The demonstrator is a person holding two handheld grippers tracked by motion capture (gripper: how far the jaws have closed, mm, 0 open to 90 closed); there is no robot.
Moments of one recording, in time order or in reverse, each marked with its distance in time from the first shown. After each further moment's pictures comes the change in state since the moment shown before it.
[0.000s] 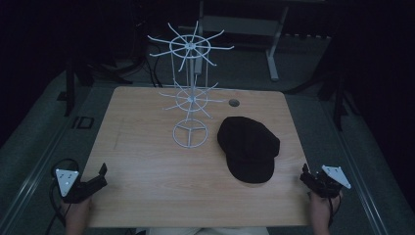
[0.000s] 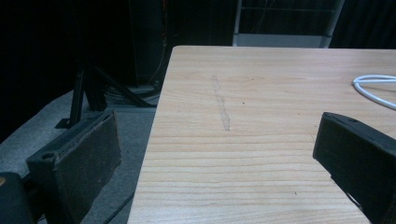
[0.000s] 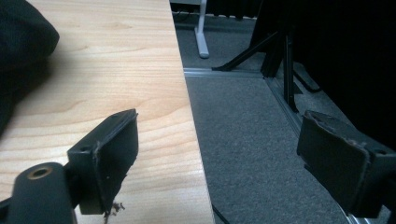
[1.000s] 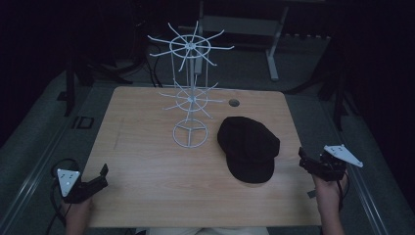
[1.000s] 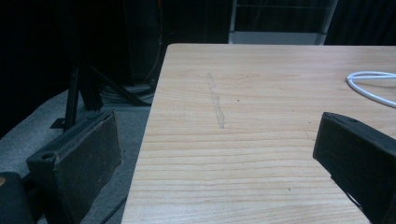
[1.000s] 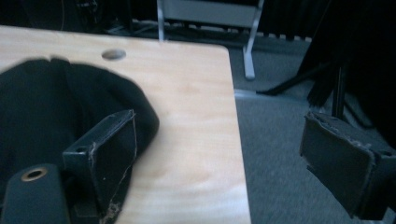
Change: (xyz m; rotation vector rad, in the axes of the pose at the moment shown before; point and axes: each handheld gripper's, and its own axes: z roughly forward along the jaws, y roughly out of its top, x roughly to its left) left arm -0.002 0.000 0.000 0.006 -0.016 0.008; right arm 0.019 0.094 -0.036 -0.031 0.210 -0.056
